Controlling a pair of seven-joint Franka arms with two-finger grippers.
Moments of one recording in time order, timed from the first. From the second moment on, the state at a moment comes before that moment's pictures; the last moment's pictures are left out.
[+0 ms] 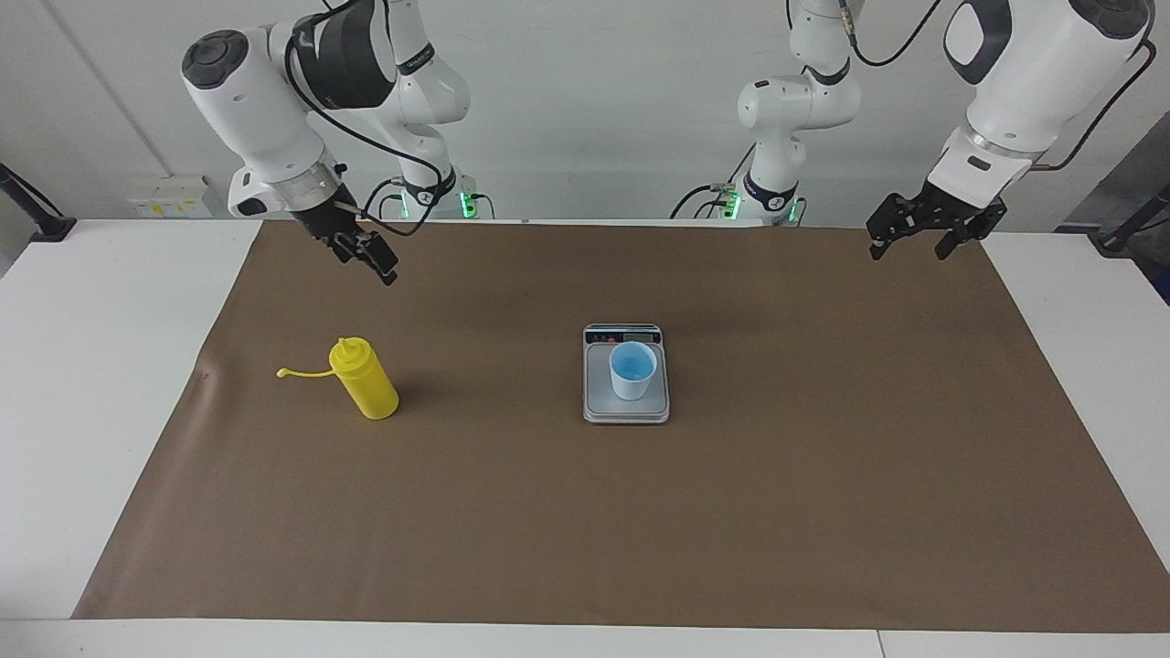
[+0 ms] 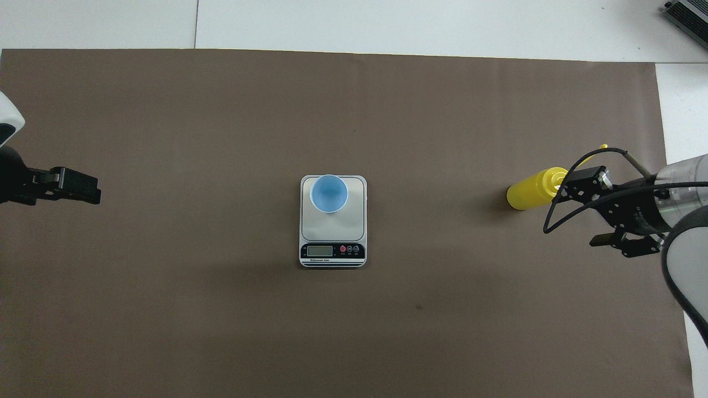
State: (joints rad) left arm 0.06 -0.05 -0.13 -1.66 -0.02 1.56 -0.03; right arm 0.01 -0.12 0.03 -1.92 0.07 1.75 0.45
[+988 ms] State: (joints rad) left arm 0.06 -0.05 -0.13 -1.66 -0.02 1.56 -0.03; right arm 0.01 0.02 0.05 -1.55 -0.02 1.55 0.14
